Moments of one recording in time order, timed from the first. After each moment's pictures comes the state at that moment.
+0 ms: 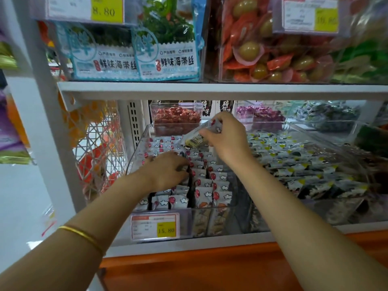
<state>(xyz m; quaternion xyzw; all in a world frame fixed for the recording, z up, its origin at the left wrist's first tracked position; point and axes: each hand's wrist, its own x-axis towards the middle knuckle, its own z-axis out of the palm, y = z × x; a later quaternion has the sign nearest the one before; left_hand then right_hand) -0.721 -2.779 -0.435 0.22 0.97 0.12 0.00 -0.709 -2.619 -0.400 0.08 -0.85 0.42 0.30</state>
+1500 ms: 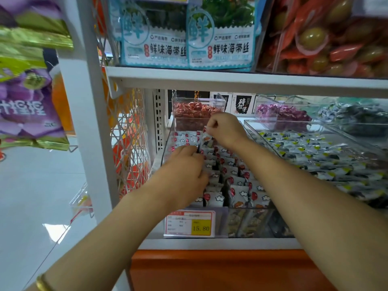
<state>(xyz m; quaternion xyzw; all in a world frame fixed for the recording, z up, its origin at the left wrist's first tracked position) -0.677 -2.808 -0.436 0.23 0.95 0.17 -0.12 -0.786 -2.662 -0.411 0.12 -0.93 0.28 0.21</state>
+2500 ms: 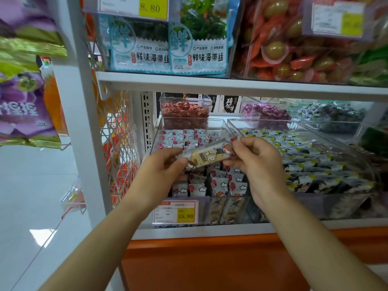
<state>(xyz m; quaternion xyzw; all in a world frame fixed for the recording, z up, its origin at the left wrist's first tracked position) -0.640 -2.813 -0.438 0.12 0.78 0.60 -0.10 -0.634 -2.632 -0.425 0.02 -0.66 0.71 0.24</state>
